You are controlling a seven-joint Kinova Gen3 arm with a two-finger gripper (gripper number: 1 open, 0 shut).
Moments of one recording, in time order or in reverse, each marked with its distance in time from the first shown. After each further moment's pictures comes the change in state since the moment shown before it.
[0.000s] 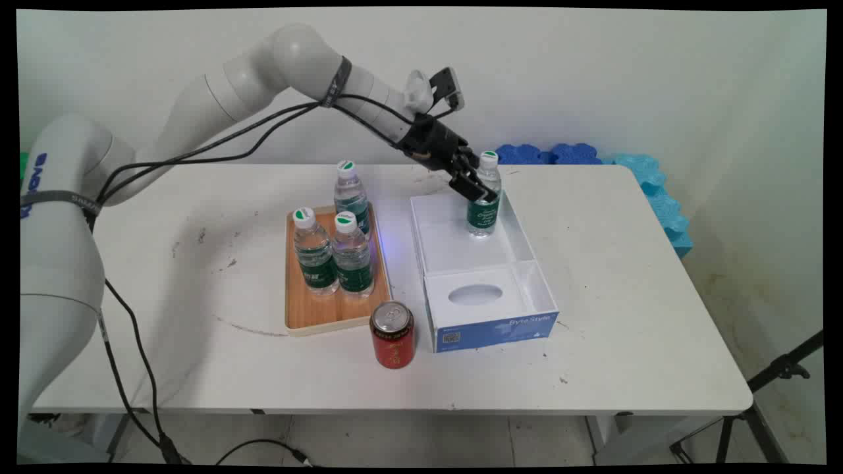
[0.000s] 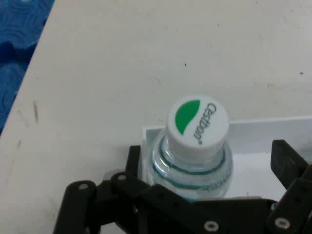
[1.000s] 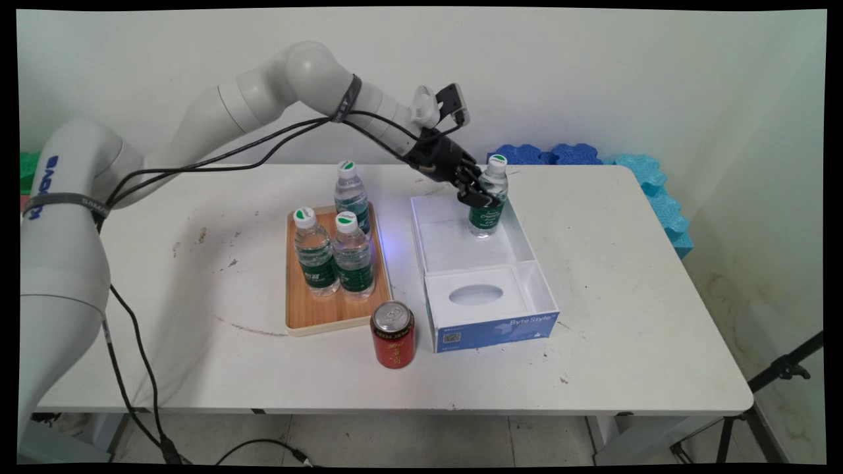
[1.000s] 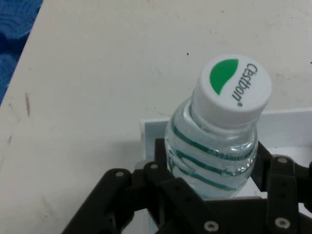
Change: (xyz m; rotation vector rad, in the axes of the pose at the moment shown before) arm -0.012 0.002 0.023 0.002 -0.014 0.004
